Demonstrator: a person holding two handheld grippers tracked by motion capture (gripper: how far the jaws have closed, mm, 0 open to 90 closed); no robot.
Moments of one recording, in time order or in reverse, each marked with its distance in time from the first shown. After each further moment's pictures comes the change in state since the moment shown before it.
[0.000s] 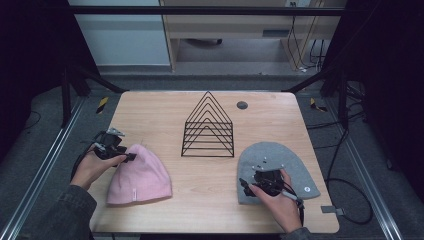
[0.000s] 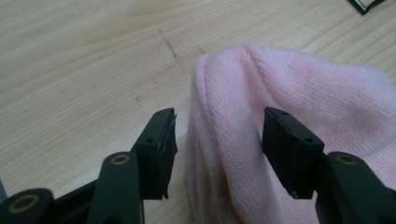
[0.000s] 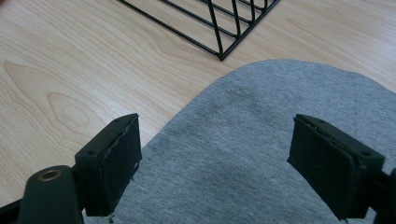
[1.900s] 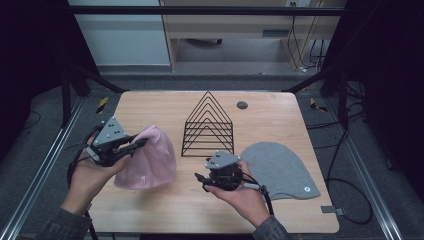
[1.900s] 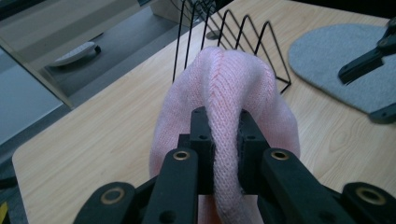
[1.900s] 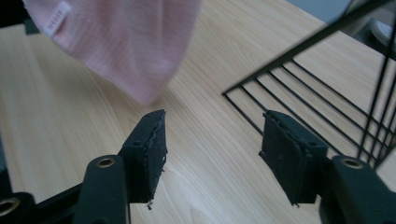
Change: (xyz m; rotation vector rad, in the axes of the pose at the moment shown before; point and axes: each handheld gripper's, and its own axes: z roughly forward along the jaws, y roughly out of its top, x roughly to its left) left arm -0.128 0.045 -0.133 -0.431 0.049 0.309; right arm 0.097 0.098 -0.007 -0.157 0.241 -0.223
